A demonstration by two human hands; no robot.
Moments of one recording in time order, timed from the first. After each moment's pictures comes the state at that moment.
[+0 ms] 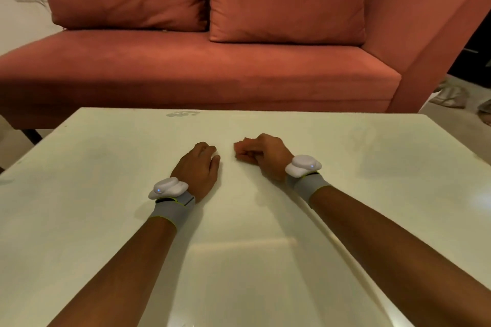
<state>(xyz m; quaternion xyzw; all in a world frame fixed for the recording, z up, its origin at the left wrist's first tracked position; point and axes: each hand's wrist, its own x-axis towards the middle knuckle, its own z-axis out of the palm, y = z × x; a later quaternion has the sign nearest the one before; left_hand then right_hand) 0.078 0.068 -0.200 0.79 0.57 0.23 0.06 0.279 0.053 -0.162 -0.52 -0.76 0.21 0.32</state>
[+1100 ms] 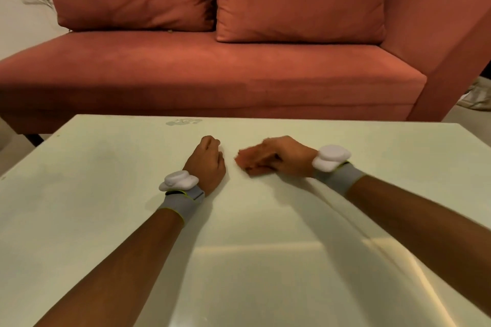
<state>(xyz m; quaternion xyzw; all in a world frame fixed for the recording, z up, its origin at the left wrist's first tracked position) 0.099 0.130 -0.195 0.77 0.58 0.26 0.07 0.318 0.122 -0.151 -0.40 -0.88 0.19 0.16</state>
